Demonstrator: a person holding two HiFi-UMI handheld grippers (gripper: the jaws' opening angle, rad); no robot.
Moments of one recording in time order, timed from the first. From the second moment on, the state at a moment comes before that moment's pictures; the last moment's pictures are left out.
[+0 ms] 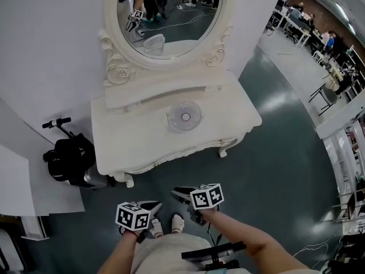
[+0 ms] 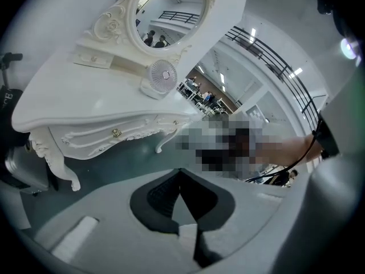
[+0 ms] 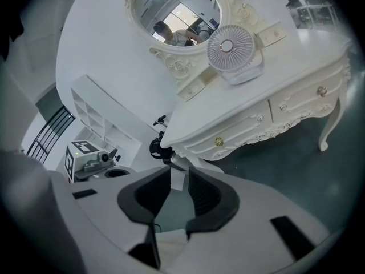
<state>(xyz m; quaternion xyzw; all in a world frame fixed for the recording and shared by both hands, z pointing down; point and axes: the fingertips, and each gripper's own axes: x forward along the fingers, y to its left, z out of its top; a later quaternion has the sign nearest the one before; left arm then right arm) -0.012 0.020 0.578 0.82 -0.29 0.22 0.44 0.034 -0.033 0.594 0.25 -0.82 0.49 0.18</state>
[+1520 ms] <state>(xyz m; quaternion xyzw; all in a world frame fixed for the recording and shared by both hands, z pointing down) -0.002 0.043 0.479 0.87 -0.27 0.15 0.37 0.036 0.030 0.473 0.21 -0.84 0.49 0.10</state>
